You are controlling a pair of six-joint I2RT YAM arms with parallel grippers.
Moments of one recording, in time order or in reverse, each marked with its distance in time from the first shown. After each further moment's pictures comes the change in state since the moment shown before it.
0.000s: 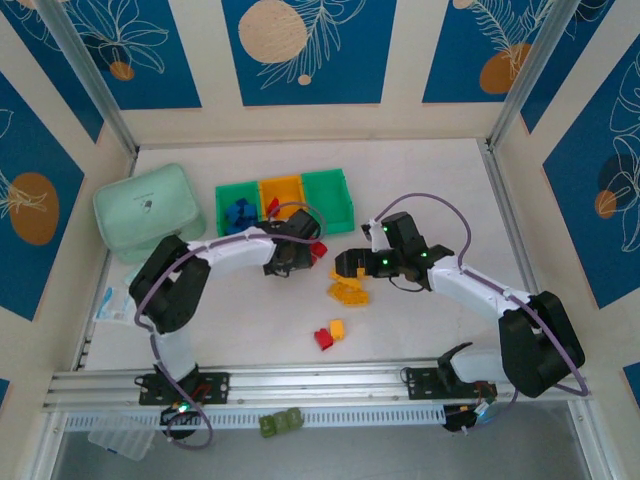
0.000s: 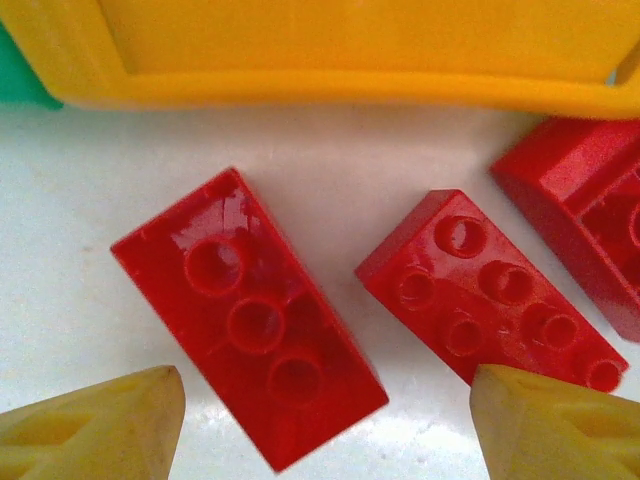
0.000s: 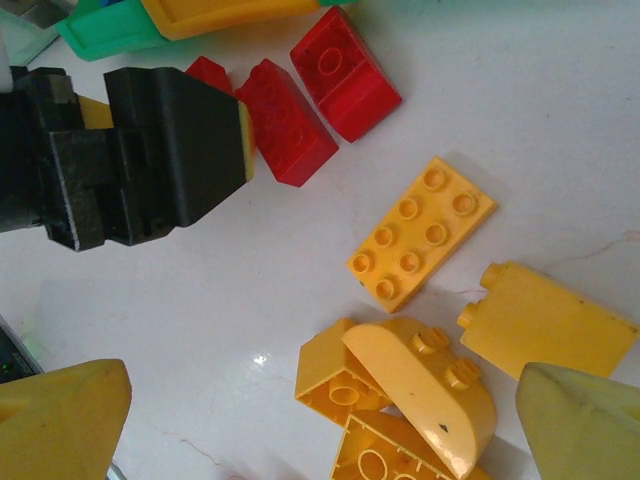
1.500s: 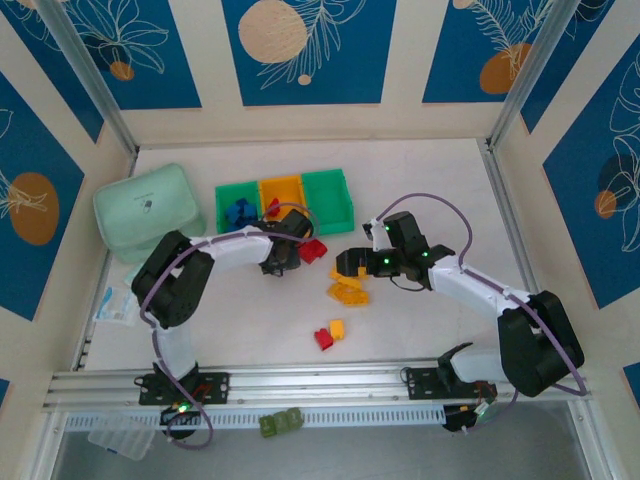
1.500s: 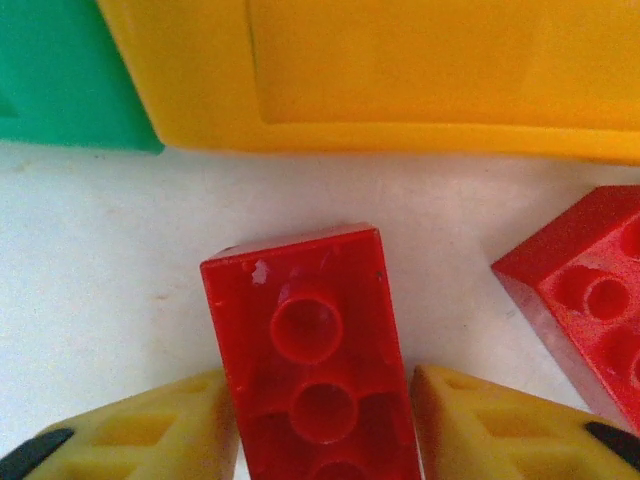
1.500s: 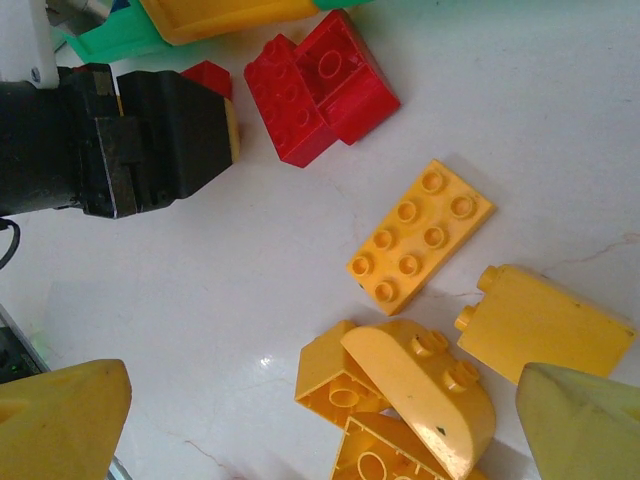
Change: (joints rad) left arm 0.062 0.019 -0.045 0.027 -0.010 0.023; right arm -0.016 0.004 -0.004 0.010 -0.024 0.000
